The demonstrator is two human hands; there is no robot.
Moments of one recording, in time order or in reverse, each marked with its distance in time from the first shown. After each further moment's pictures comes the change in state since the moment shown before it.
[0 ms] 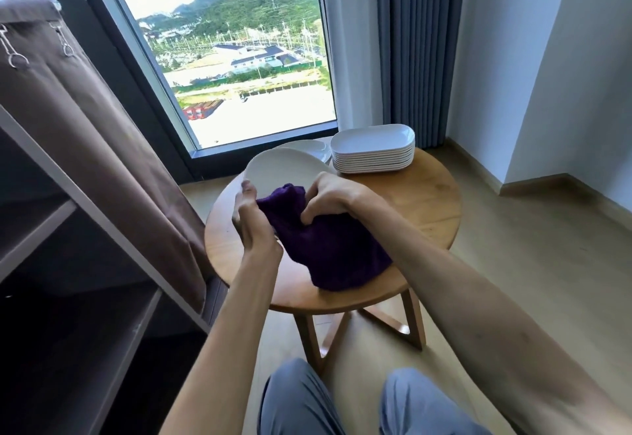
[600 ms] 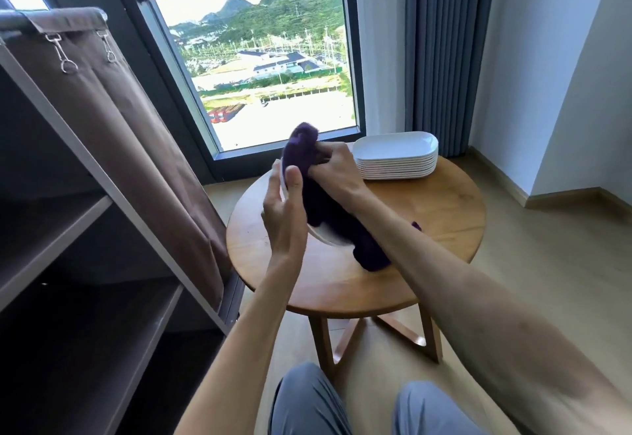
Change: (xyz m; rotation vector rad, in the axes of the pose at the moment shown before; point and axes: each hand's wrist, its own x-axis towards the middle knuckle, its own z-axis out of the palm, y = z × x) left_hand -0.018 0.009 0.001 0.446 -0.256 0.459; right_hand 0.013 -0.030 0.010 0.534 0.474 -0.369
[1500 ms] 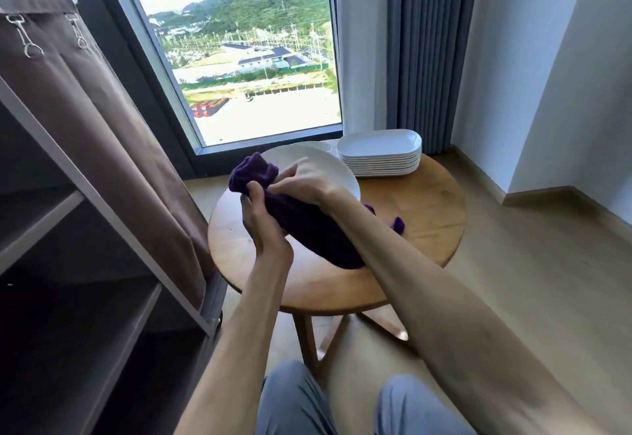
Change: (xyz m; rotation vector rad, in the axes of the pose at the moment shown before) left_hand 0.013 -0.044 0.004 -0.561 0.168 -0.262; right_hand -0.002 -0.009 0.010 -0.223 -0.322 0.223
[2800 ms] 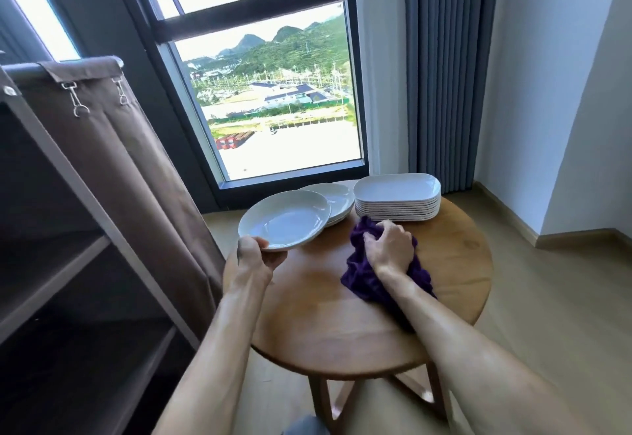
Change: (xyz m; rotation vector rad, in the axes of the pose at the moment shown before) left_hand 0.067 0.034 -0.010 0.180 0.168 -0.306; right_hand 0.020 0.124 -0.024 -0.292 0.734 0.284
